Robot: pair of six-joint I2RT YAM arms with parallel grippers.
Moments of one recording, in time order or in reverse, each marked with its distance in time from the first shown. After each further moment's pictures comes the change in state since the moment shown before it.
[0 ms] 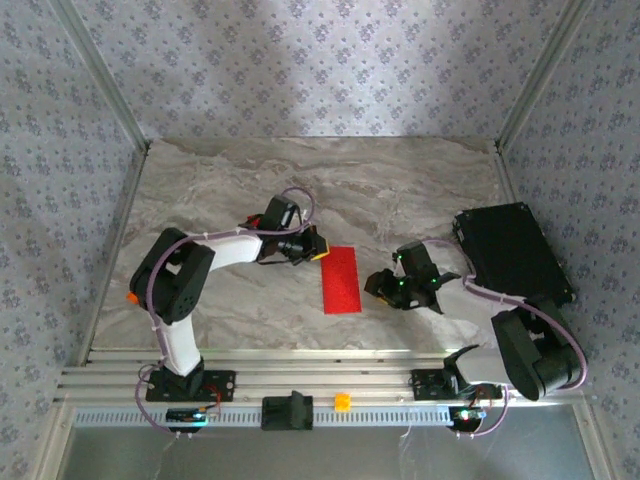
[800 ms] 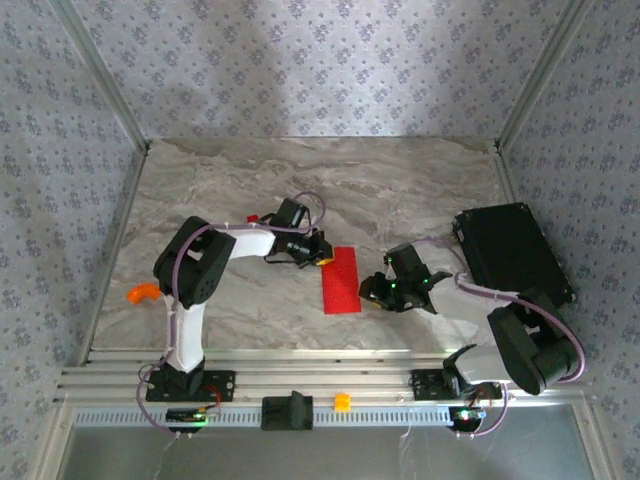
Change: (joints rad) left arm -0.010 0.167 0.100 -0.060 0.053 0.057; right arm 0.079 0.025 0.027 -0.023 0.024 0.021
